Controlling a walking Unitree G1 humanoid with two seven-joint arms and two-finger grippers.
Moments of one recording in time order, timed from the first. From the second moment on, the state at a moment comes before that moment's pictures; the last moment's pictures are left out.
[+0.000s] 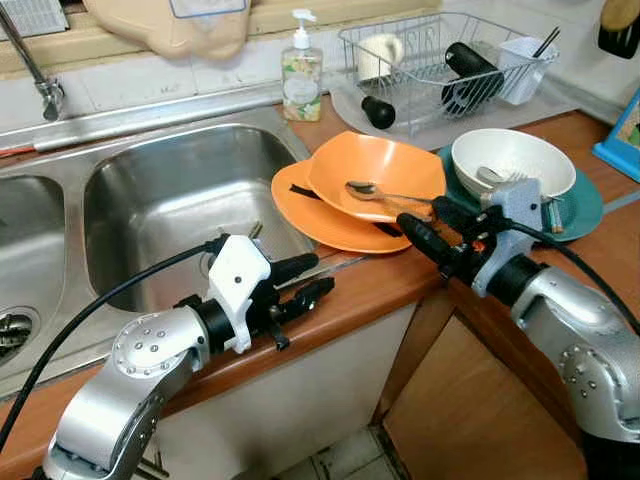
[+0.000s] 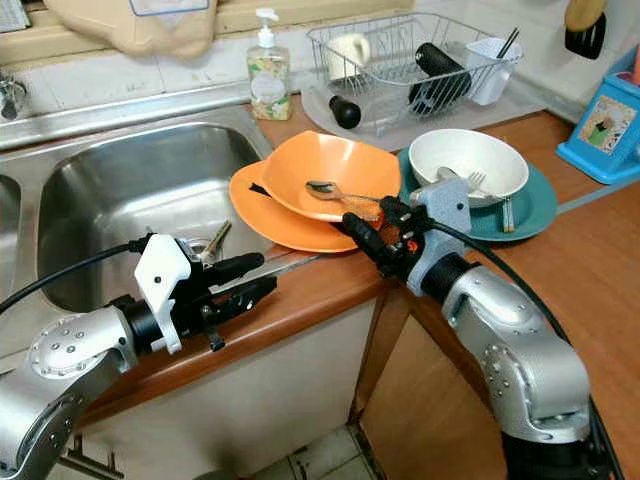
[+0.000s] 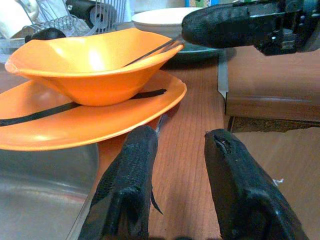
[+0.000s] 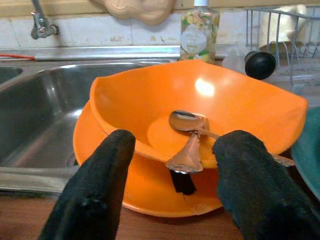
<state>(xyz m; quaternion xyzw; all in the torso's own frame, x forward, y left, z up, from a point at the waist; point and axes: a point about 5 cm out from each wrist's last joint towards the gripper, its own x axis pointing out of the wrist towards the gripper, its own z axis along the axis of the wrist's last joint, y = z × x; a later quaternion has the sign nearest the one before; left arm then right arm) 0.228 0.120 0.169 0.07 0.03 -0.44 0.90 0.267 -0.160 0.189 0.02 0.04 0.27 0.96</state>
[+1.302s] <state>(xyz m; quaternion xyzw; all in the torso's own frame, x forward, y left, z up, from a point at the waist) 0.228 0.120 0.169 0.07 0.03 -0.44 0.90 0.279 -0.155 0.185 0.02 0.05 0.26 0.96</state>
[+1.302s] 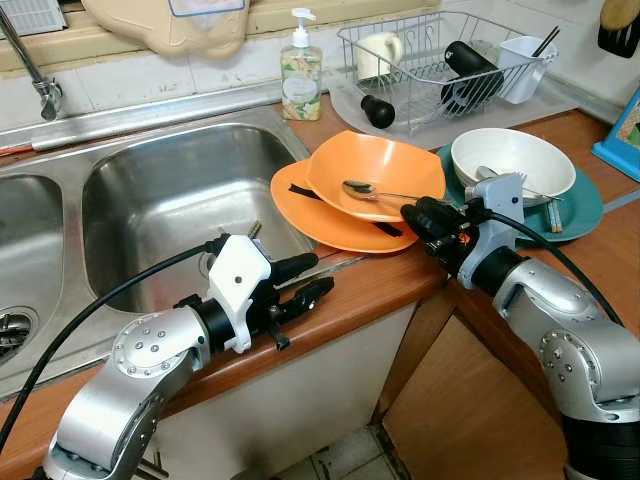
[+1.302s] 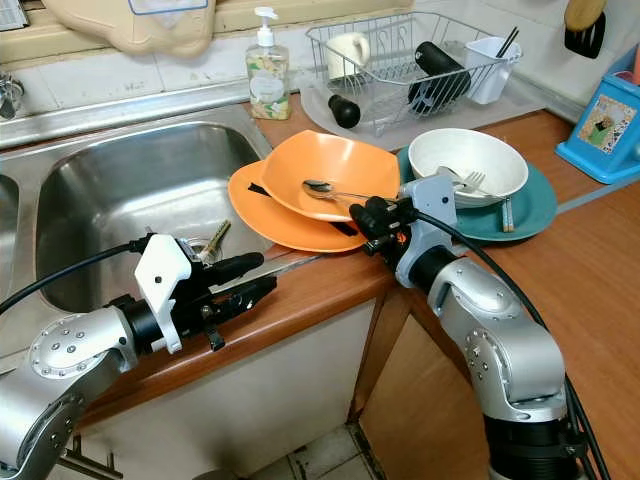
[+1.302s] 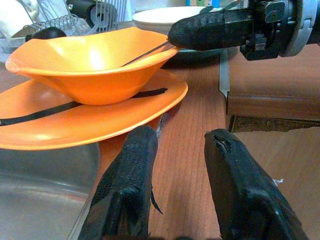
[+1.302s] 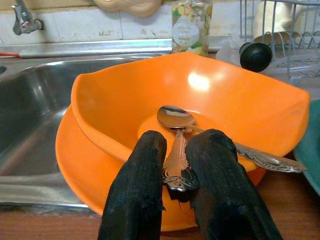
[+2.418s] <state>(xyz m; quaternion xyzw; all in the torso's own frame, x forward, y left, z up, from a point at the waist) 0.234 0.121 0.173 0.09 0.02 -0.44 0.89 0.273 -0.162 0.204 0.06 0.01 0.30 0.95</state>
